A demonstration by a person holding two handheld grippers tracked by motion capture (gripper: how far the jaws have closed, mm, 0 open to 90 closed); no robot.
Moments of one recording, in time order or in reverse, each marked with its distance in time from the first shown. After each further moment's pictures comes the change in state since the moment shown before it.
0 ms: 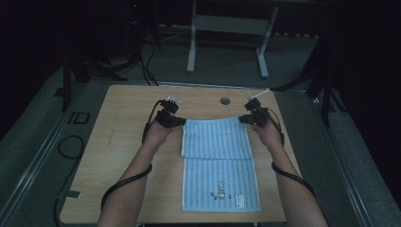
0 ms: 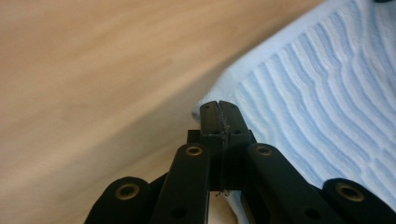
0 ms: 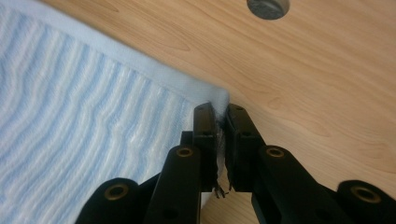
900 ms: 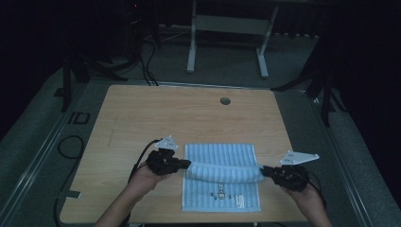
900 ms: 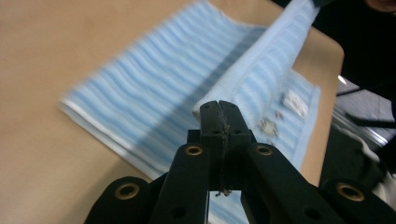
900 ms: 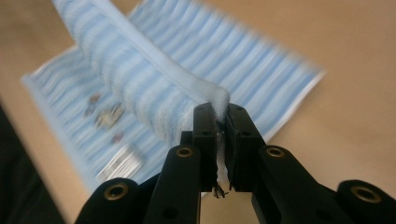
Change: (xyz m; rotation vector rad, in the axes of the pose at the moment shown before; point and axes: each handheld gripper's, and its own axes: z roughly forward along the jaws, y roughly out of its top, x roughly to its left) left arm -0.086 -0.116 -0.058 -0.003 -0.287 0.201; right arm 0.060 -0.191 -0.104 -0.186 0.217 -0.098
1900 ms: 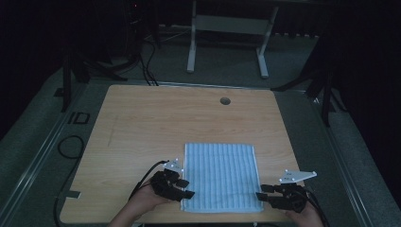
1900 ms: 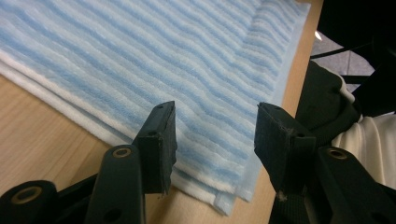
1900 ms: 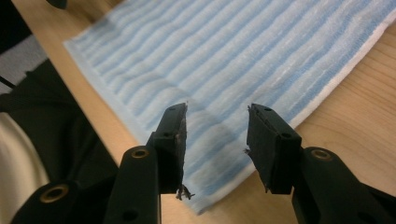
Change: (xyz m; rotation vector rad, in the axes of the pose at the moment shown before) left arm -0.018 -0.038 0.025 0.143 -0.081 0.002; right arm 0.017 -0.041 0.005 0.031 0.119 0.076
